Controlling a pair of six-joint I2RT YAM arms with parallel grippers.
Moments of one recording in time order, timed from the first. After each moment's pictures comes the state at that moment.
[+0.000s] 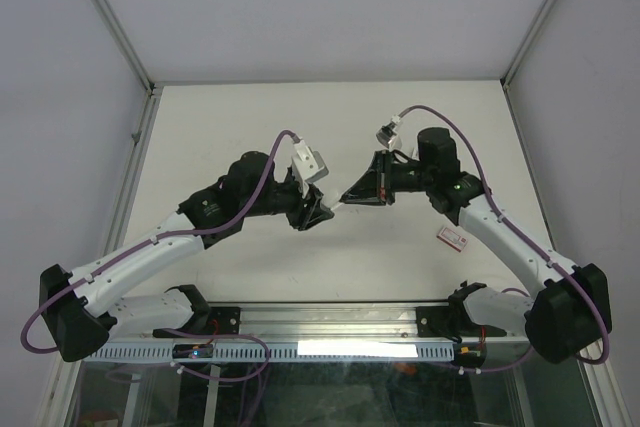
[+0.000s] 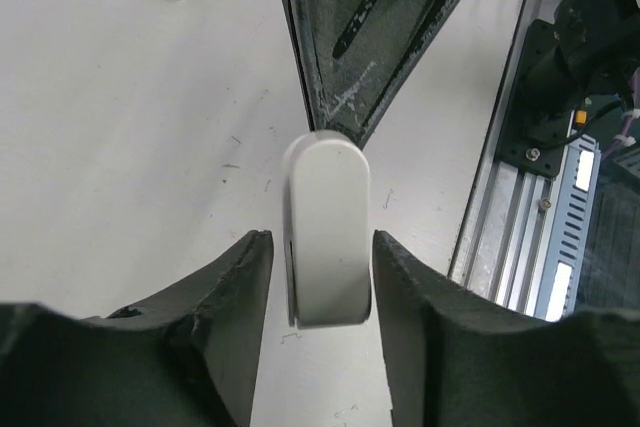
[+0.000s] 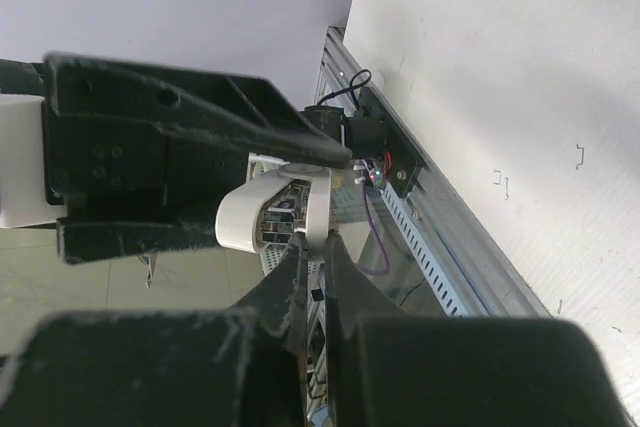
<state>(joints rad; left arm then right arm) -0.86 1.09 0.95 -0.26 0.36 0.03 0.47 1.16 0.86 -0.15 -0.93 0.94</state>
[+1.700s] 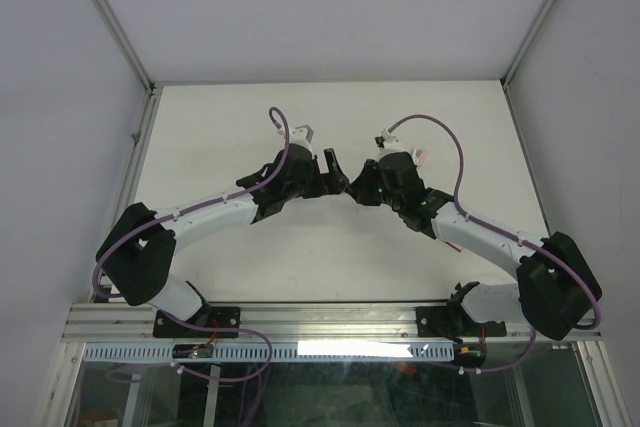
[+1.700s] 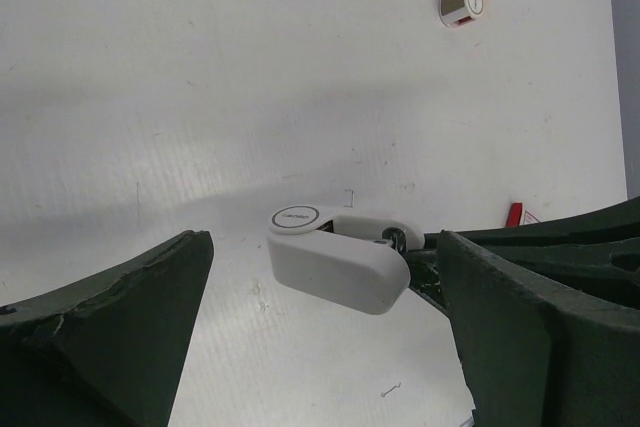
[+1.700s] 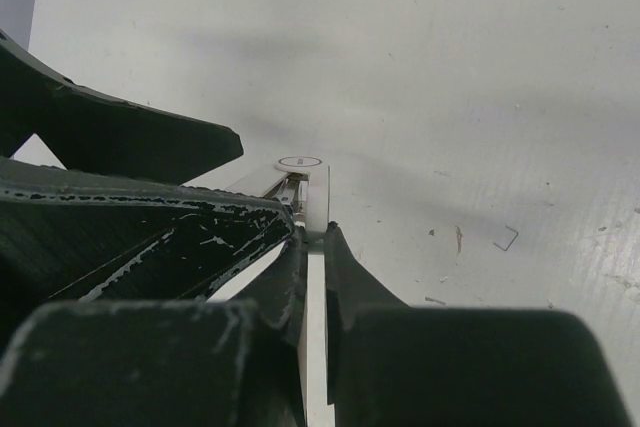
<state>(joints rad) -0.78 1.52 0.95 0.01 -0.10 -0.77 0.69 1.28 0.73 0.01 0.02 0.65</state>
